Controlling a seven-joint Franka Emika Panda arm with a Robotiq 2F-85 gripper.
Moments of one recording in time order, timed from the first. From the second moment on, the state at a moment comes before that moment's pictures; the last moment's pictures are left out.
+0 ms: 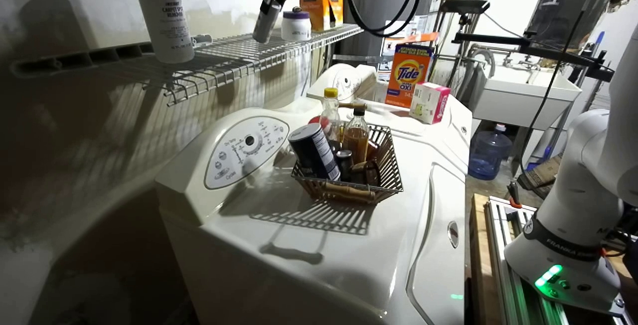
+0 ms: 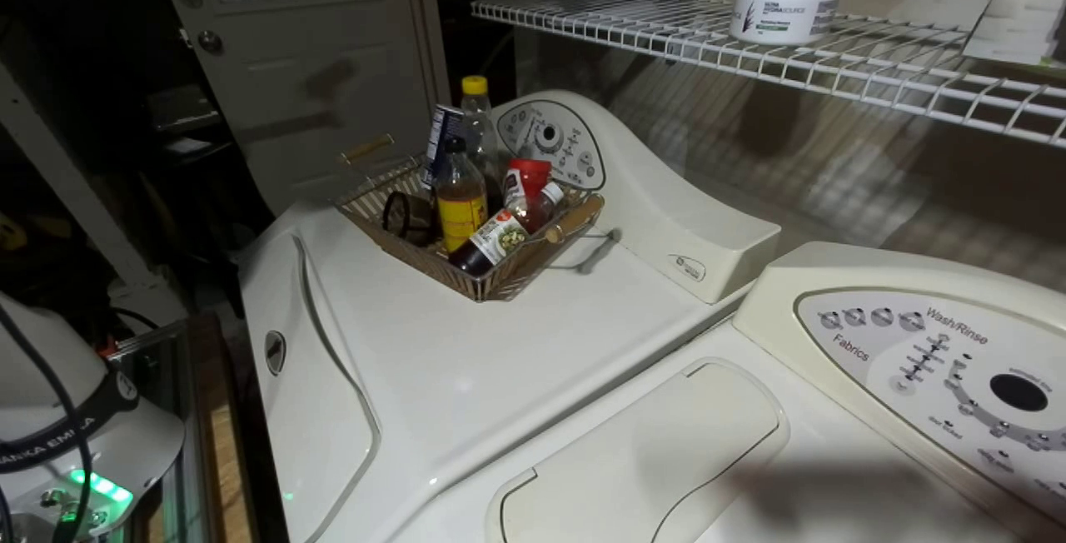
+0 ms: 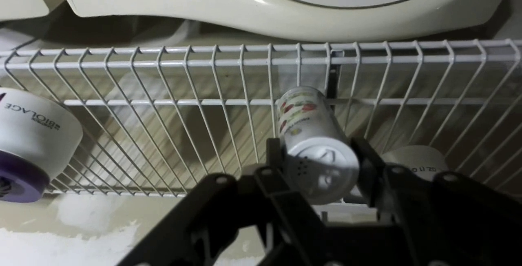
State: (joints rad) arm 0.03 0.12 0.10 -1.47 -0.25 2.14 0.26
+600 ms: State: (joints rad) arm 0.07 0.21 0.10 -1.35 -0.28 2.02 -0.01
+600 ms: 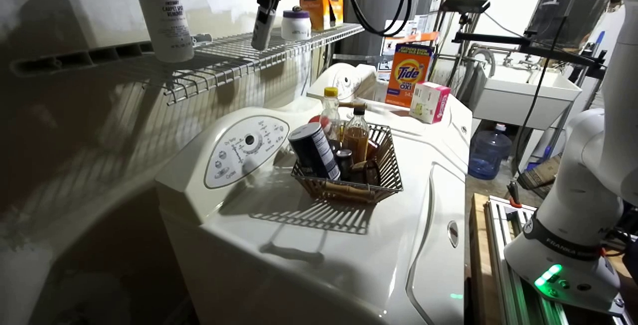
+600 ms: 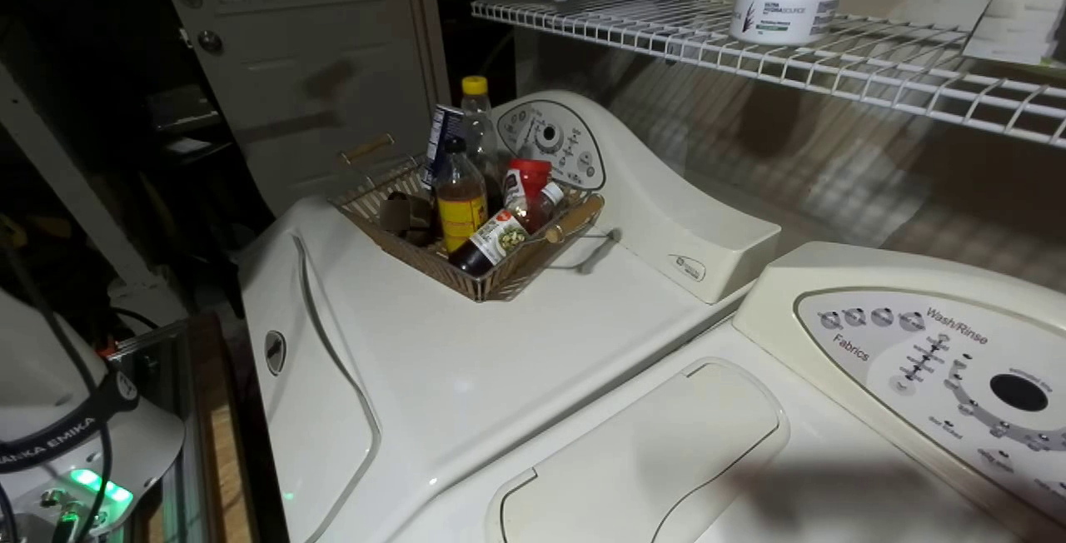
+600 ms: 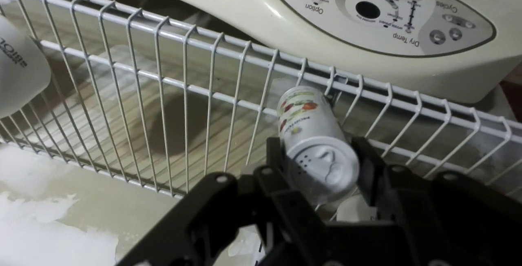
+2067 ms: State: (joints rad) arm 0.09 0.44 0.09 -1.05 -0.30 1.87 -0.16
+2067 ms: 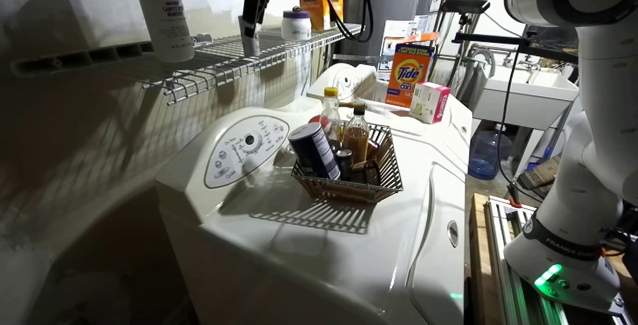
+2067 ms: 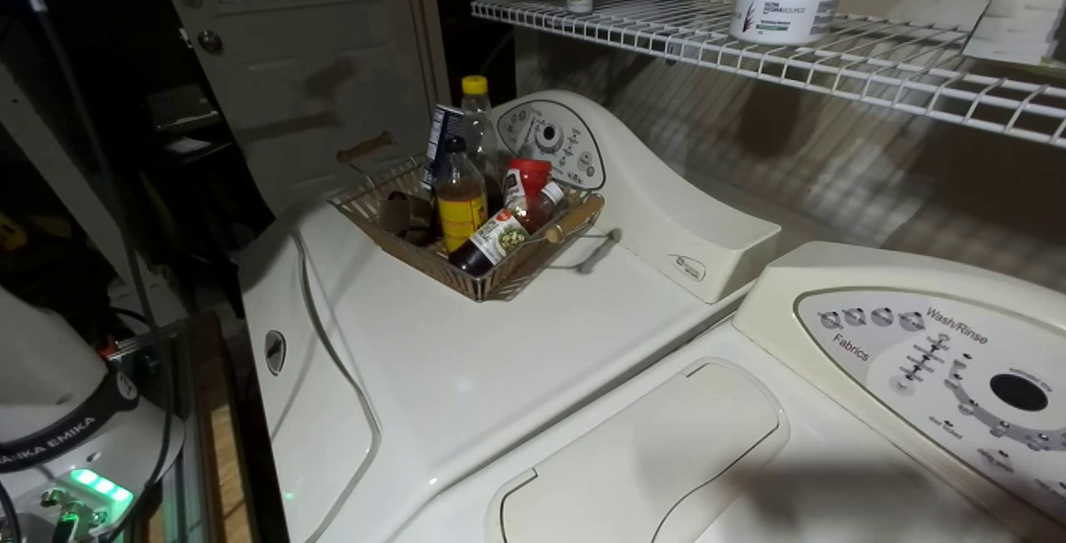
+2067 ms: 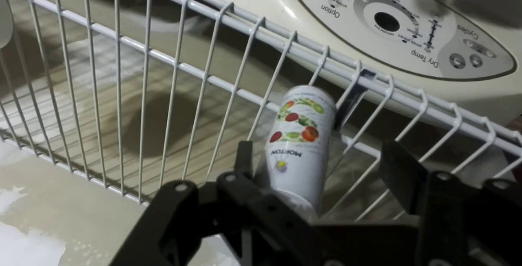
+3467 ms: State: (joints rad) arm 0.09 0.31 0.10 -1.10 -0.22 1.96 0.02
